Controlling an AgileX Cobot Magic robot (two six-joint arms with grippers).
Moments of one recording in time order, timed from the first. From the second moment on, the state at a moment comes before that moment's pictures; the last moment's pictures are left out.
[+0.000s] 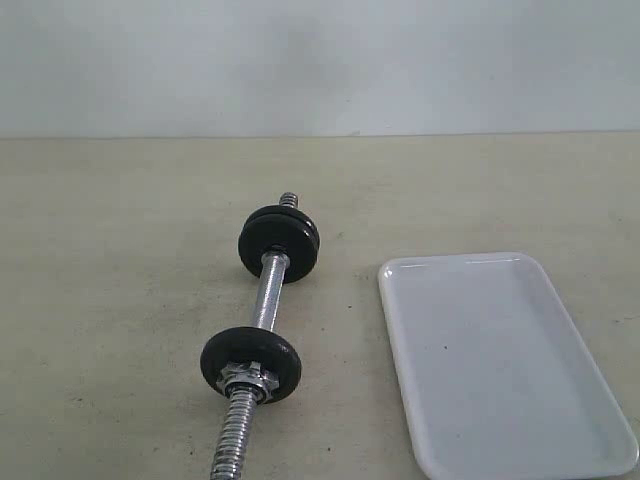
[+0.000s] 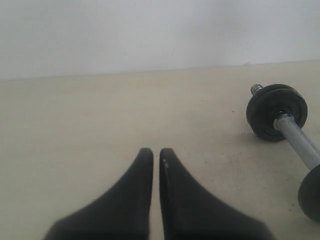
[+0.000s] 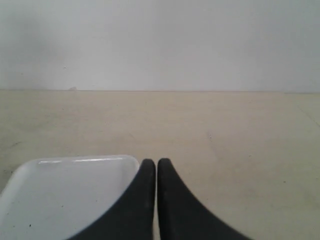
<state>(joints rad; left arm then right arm) -0.04 0.00 0.00 -0.25 0.29 0.26 0.02 0.01 0.00 -0.07 0.21 0.06</state>
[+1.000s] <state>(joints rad) -0.03 0.00 0.00 -0.06 0.29 0.26 0.02 0.01 0.00 -0.03 0.33 -0.02</state>
